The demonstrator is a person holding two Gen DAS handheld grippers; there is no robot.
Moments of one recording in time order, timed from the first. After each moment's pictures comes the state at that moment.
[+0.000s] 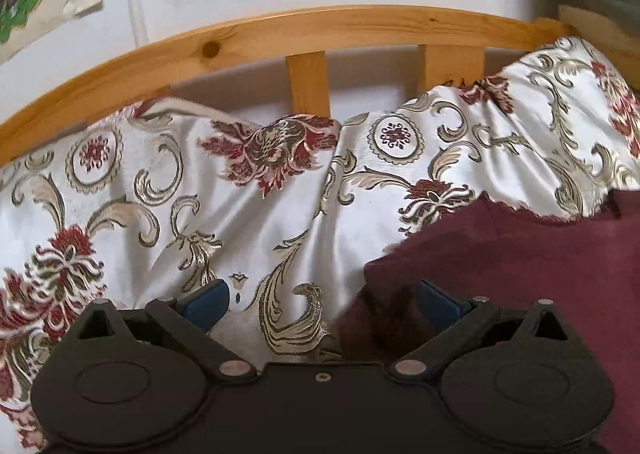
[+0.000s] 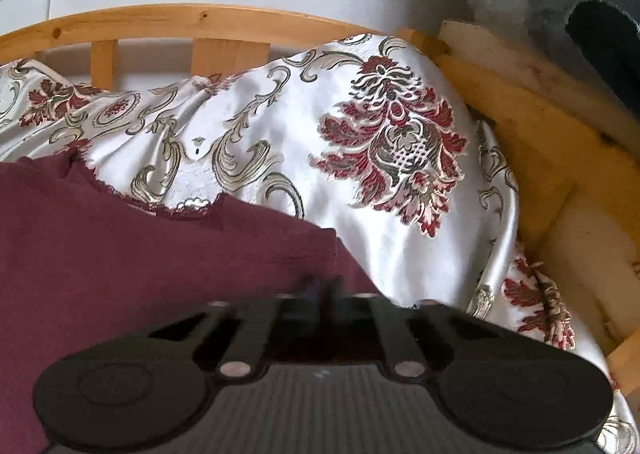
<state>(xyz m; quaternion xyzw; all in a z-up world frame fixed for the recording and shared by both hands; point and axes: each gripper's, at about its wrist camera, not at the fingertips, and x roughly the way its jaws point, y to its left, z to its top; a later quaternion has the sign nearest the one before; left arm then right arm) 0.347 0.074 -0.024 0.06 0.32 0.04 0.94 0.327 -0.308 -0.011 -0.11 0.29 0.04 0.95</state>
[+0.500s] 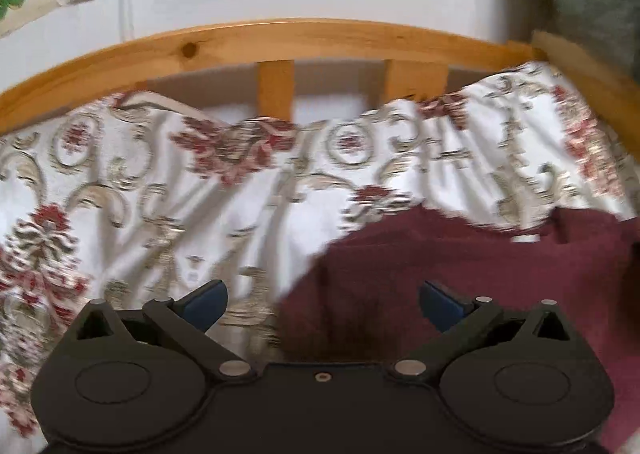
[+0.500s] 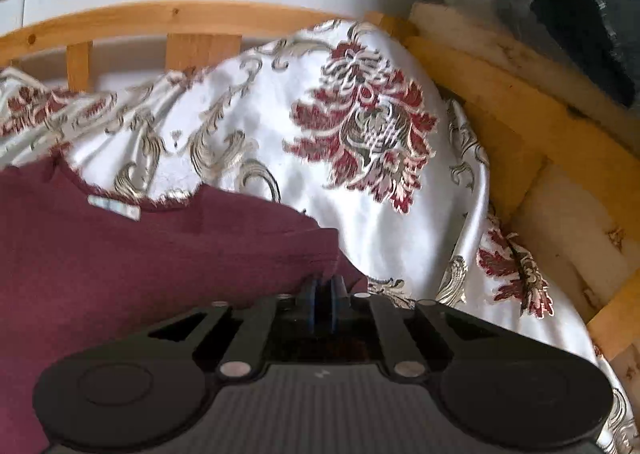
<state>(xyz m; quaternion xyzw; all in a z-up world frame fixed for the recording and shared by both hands) 0.321 0.057 -0.009 -0.01 0.32 -0.02 0.95 0.313 -0.315 -0.007 -0.08 0.31 0.01 0.95</state>
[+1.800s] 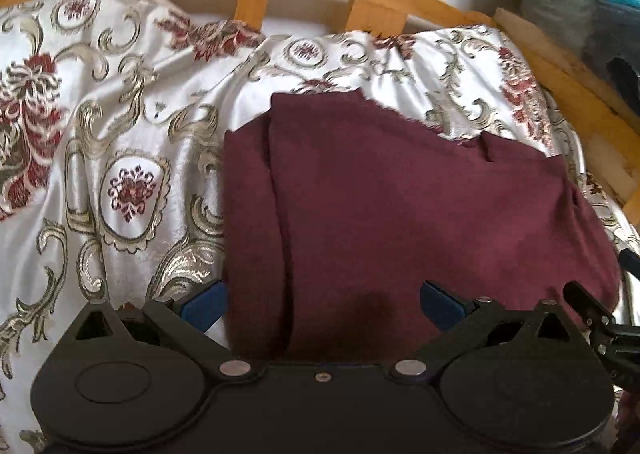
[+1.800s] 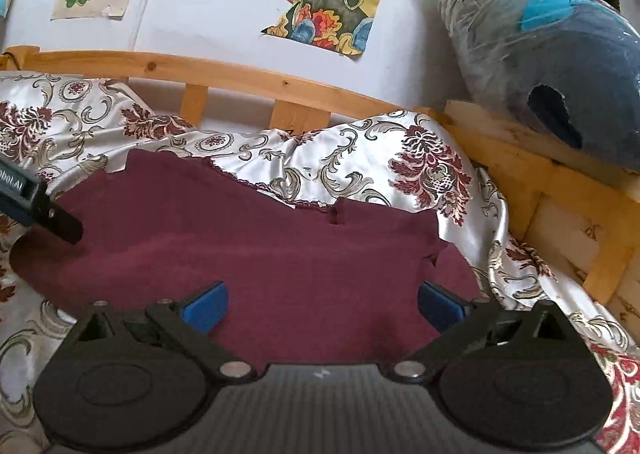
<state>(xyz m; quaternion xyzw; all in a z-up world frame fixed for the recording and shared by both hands) 0.234 0.045 -0.057 -0.09 0.38 -0.07 0.92 0.149 -0.210 -0.043 -0.12 0.17 0.03 0.98</state>
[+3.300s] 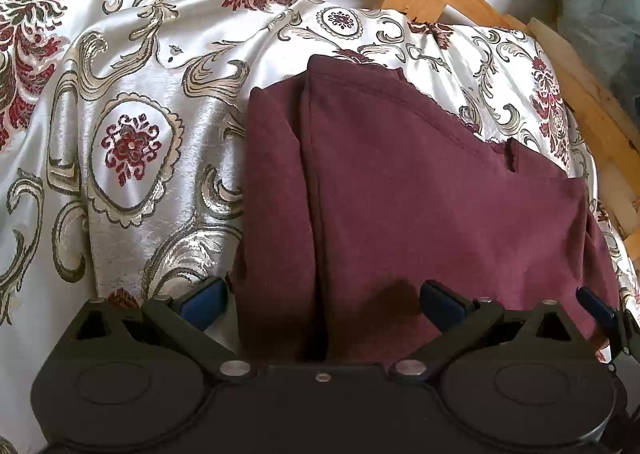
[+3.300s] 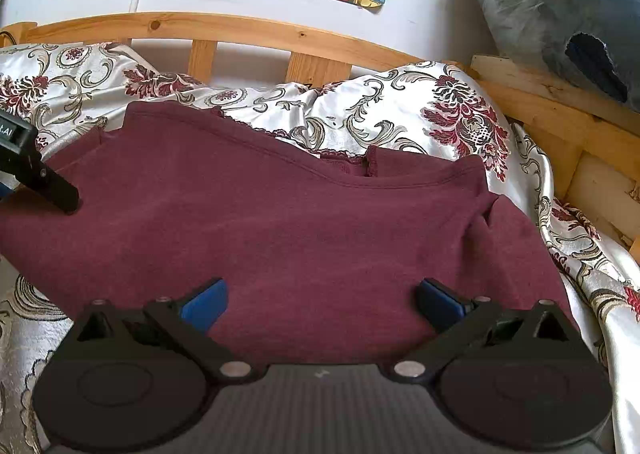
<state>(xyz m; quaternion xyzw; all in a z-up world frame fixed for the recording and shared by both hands) 0.260 0.068 -0.081 -0.16 0.41 -0.08 0.89 0.183 -0.202 -0.081 -0.11 0.22 0.05 0.97</state>
